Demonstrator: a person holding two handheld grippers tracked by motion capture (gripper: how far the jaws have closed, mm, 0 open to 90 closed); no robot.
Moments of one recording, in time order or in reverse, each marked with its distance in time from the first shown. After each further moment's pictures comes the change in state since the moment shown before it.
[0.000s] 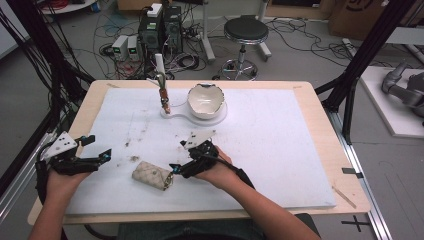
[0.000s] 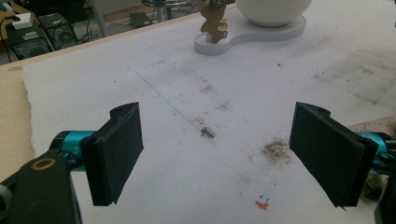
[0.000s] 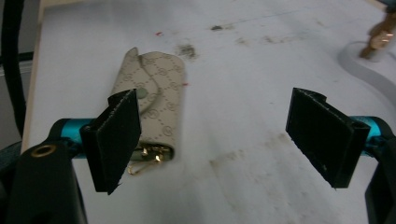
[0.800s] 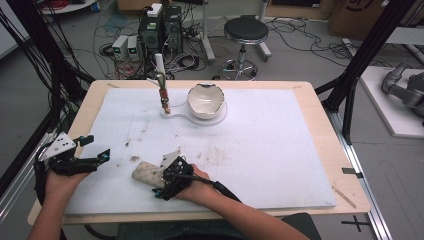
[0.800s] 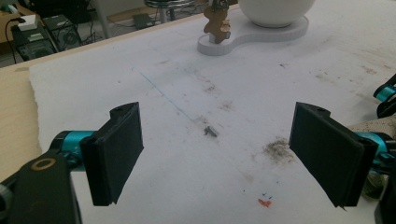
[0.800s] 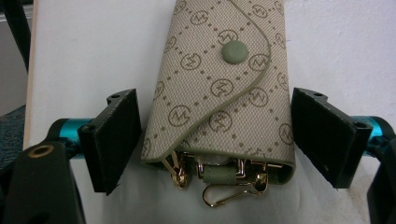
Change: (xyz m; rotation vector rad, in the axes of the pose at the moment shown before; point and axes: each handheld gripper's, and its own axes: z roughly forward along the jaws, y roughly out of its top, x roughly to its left) left arm 0.001 -0.001 -0.003 -0.003 0.011 0.003; right arm 0.046 -0.010 0.067 0.204 0.078 -0.039
